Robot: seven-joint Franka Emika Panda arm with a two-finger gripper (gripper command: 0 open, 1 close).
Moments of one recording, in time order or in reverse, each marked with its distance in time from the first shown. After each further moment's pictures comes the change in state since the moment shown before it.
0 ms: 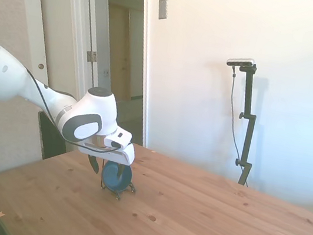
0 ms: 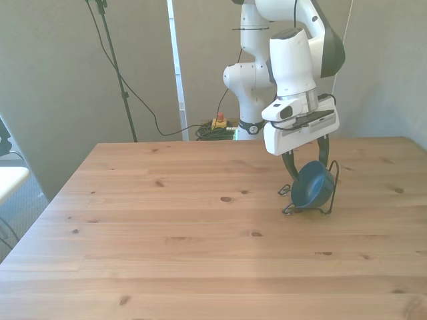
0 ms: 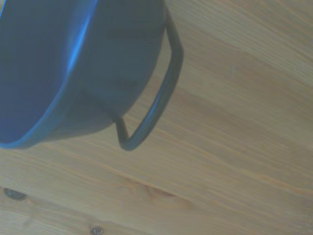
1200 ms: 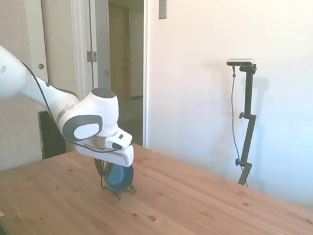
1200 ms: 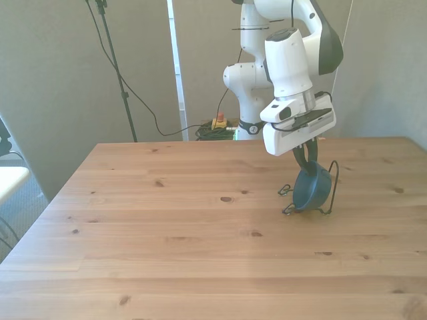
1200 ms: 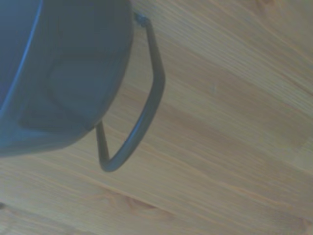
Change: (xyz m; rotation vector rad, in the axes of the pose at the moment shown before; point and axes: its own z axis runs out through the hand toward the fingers) arm -0.003 0.006 0.000 0.024 -0.054 -0.042
